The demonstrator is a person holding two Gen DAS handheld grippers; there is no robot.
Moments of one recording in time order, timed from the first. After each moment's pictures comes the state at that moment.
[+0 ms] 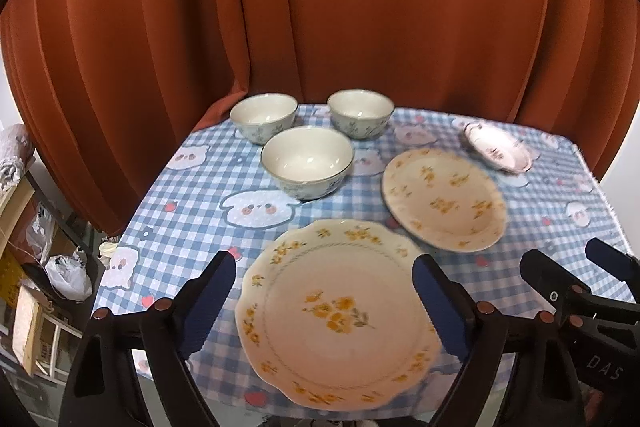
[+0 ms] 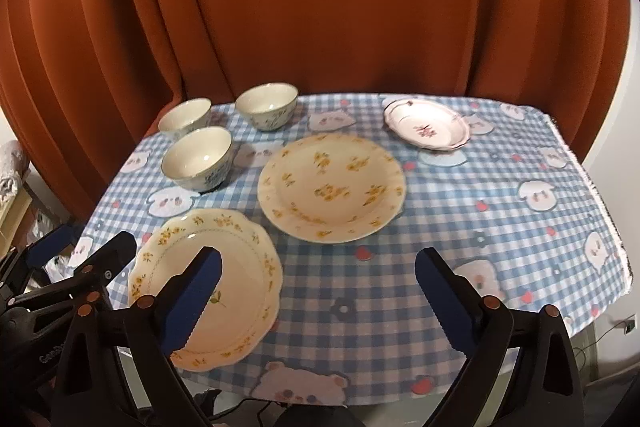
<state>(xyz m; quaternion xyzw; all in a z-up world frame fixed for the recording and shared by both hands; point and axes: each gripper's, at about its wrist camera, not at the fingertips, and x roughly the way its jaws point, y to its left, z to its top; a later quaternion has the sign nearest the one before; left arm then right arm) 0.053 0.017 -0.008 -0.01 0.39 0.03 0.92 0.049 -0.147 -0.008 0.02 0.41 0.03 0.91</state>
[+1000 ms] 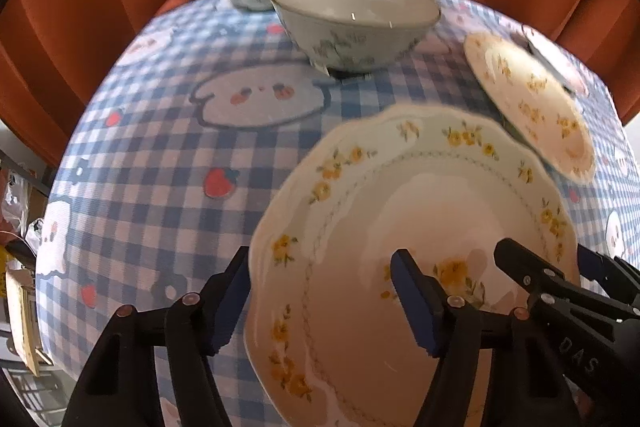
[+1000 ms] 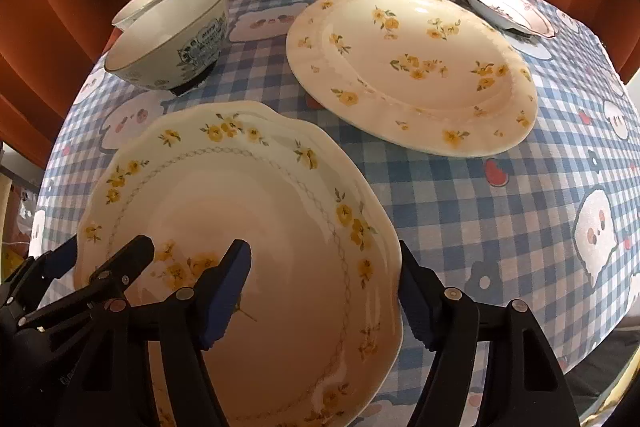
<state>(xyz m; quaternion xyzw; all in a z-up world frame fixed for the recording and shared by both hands) 0.127 0.071 -0.136 -0.02 0.56 -0.01 0.83 0.133 -0.072 -0.147 0.04 0.57 0.01 0.82</state>
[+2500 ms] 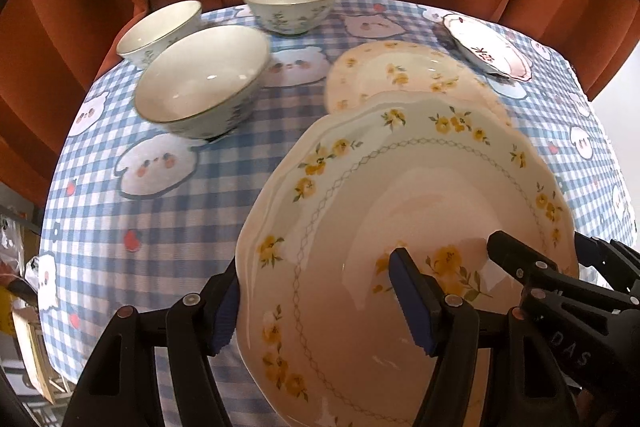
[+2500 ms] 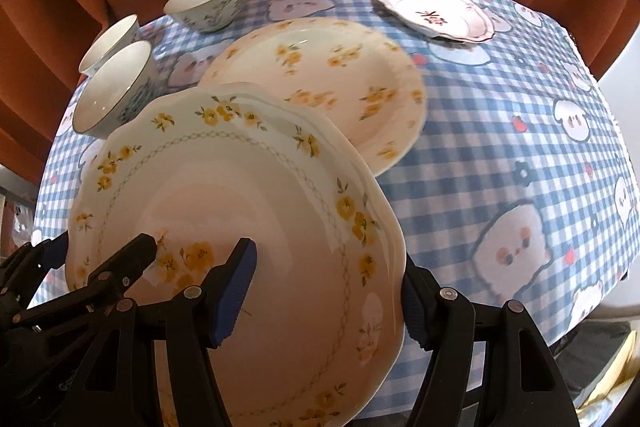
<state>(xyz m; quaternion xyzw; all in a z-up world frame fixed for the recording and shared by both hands) 0.145 -0.041 -0.085 0.01 0.55 -0.06 0.83 0.133 -0.174 -0.097 0.05 0.57 -0.01 0.82</state>
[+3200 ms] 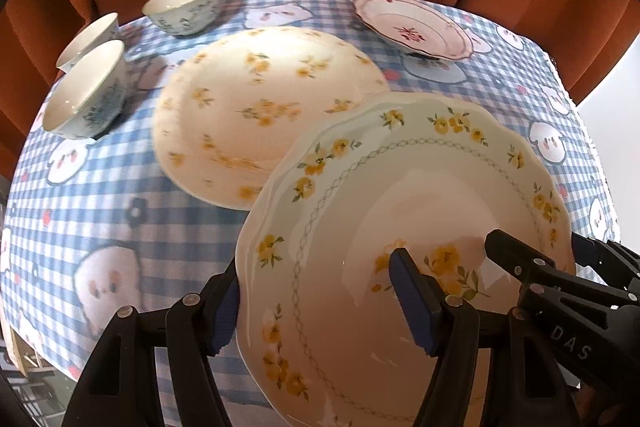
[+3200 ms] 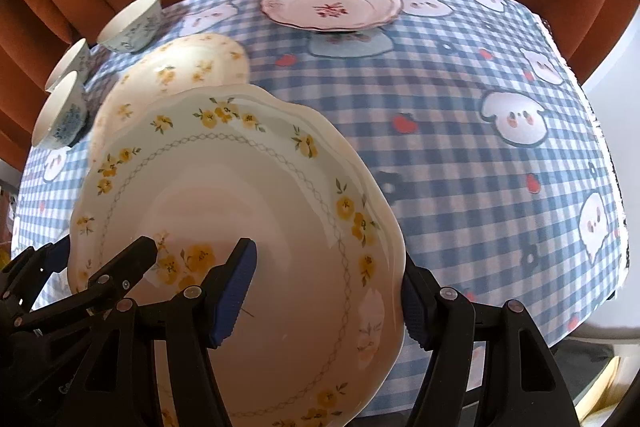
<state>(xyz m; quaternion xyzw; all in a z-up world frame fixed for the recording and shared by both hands) 0.140 -0.187 -0.101 -0.01 0.56 -0.06 0.83 0.129 -0.329 -0.102 0.03 0.58 -0.01 0.82</state>
